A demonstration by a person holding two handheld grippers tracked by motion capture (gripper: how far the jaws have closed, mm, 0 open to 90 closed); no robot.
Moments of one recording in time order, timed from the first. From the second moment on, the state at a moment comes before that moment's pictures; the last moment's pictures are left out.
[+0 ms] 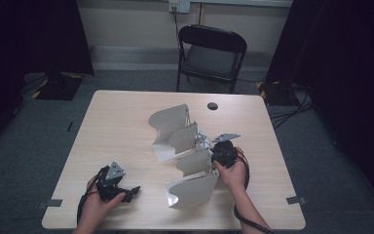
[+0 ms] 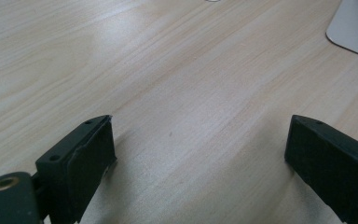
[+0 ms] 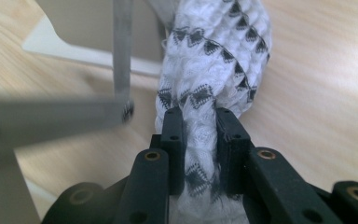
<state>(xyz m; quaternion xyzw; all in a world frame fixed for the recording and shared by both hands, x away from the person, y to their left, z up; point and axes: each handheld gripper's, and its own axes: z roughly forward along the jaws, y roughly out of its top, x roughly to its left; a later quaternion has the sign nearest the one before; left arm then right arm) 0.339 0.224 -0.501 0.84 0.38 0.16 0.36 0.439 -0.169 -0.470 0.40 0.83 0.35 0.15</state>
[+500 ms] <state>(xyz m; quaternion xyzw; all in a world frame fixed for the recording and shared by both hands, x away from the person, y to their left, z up) 0.339 0.224 -0.501 0.84 0.38 0.16 0.36 0.432 -0.212 -0.475 0.46 0.80 0.33 0.20</state>
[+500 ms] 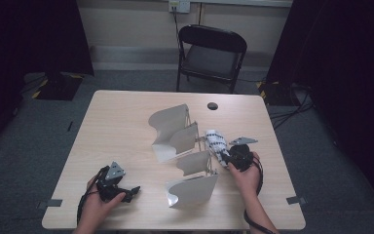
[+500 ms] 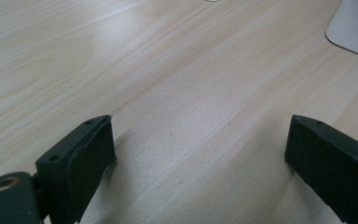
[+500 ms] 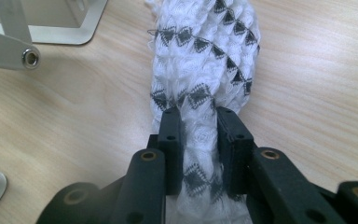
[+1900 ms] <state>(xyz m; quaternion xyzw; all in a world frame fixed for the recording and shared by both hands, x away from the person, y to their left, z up) 0.339 0.224 -0.501 0.84 0.38 0.16 0.36 0.361 -0.267 -0.478 0.46 0.80 0.35 0.17</state>
